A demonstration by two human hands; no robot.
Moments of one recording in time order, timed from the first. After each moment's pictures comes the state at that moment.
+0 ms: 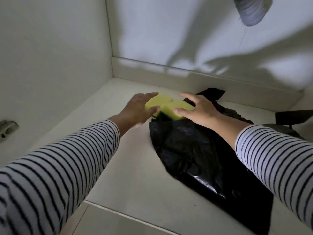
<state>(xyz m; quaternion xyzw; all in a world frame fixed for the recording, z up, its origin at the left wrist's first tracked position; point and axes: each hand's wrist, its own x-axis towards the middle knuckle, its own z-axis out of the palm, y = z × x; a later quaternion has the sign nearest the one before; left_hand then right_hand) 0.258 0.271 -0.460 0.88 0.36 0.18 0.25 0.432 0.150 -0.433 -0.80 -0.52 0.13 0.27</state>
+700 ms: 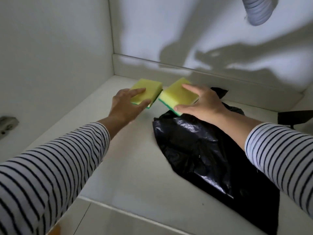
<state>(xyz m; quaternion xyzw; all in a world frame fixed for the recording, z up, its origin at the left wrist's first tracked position) 0.229 0.289 -0.470 0.81 0.42 0.34 0.25 0.413 0.155 -0.420 -0.79 -0.55 0.06 0.28</state>
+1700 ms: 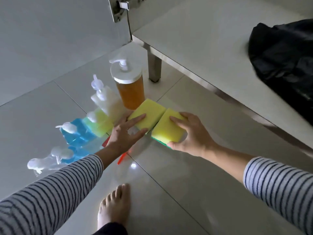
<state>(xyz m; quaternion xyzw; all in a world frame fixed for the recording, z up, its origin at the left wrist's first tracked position) -0.069 0.011 -0.648 0.71 0.58 0.28 0.28 0.169 -0.019 -0.597 -0.63 -0.70 0.31 0.14</state>
